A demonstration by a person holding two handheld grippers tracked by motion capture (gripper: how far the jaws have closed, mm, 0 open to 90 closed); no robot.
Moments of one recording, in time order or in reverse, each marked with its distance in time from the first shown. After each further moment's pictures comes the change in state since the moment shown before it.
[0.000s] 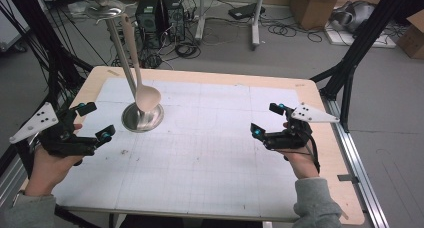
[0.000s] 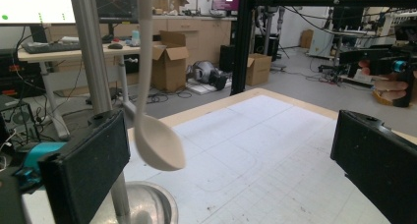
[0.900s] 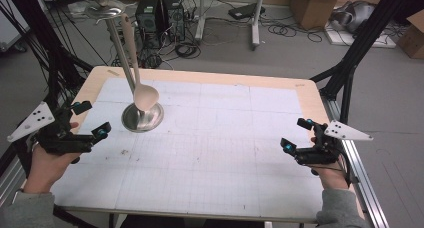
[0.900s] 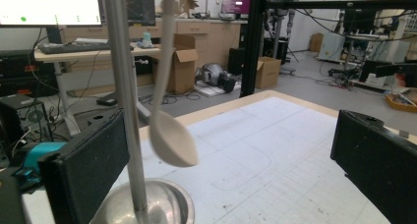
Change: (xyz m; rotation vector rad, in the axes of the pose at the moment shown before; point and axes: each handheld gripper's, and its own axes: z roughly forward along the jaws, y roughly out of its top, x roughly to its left) left arm 0.016 -0.008 -0.005 -0.017 0.042 -0.008; right arm -0.037 -0.039 -0.069 0.021 -0.034 0.028
